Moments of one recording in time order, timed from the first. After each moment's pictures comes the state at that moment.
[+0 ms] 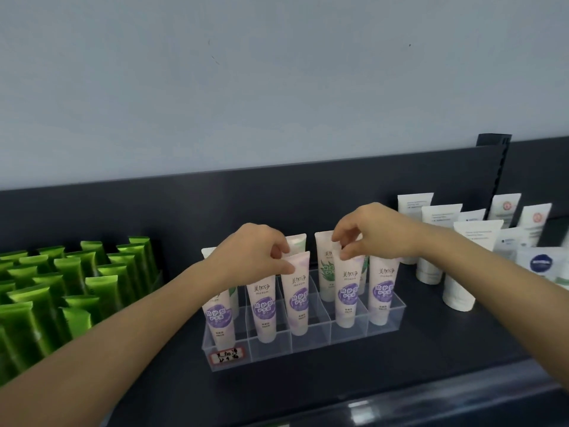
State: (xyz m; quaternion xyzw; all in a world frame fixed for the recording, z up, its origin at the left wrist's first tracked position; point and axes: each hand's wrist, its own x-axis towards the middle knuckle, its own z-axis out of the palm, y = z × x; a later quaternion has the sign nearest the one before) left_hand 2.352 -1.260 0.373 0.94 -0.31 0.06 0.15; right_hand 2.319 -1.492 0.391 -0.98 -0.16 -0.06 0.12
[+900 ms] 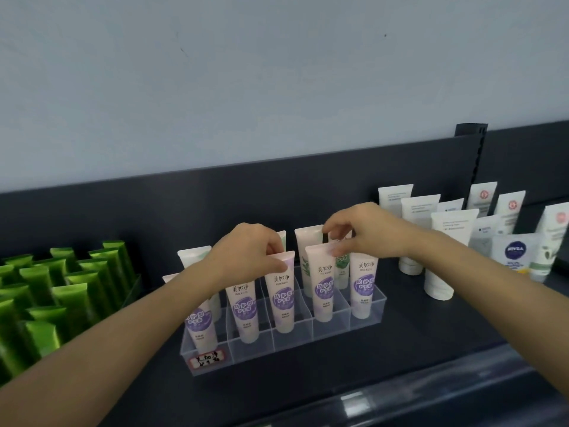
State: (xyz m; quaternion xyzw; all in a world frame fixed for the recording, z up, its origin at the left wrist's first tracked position) left_hand 2.364 -1.286 0.361 0.93 -0.31 0.05 0.16; right_hand 2.315 -1.515 0.378 -0.97 -0.14 -0.09 0.17
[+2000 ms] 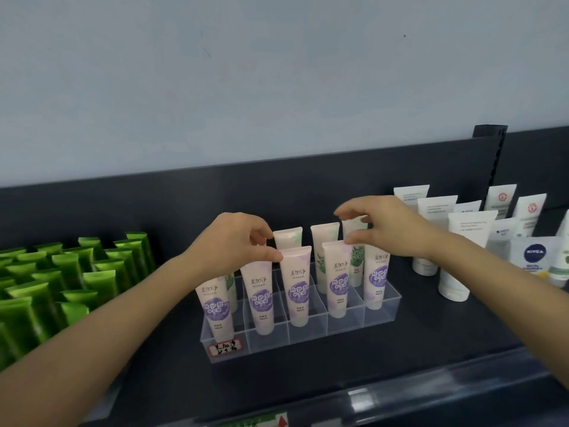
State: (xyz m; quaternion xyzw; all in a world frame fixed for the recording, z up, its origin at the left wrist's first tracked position) left_hand 2.351 -1.247 0.378 0.93 -0.29 0.08 0.19; right_hand 2.301 -1.507 0.380 -0.96 -0.13 -0.17 0.20
